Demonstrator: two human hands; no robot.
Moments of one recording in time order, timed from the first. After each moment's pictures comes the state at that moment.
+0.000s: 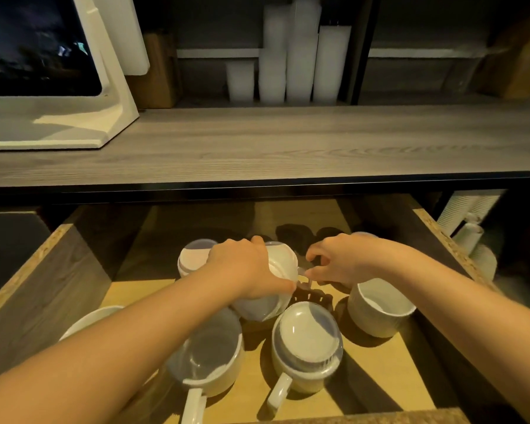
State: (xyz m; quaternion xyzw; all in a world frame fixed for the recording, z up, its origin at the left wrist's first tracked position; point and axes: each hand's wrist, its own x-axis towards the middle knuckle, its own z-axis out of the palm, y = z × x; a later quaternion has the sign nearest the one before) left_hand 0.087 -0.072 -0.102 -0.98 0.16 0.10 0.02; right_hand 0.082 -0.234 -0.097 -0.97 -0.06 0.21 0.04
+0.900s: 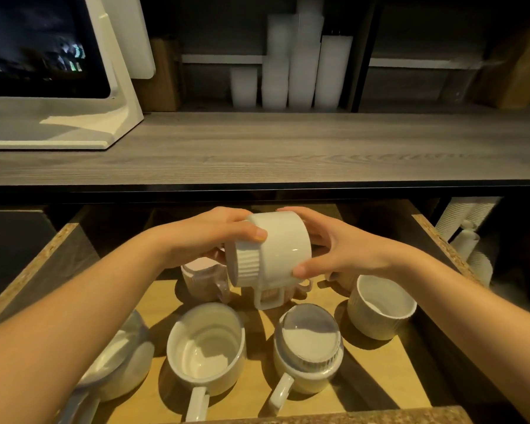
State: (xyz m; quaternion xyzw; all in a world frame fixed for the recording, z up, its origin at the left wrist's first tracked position) left_hand 0.110 -0.014 -0.068 -0.81 0.22 0.28 -0.46; right_hand 0.071 -0.238 -0.076 -0.85 -0.20 0.17 0.46
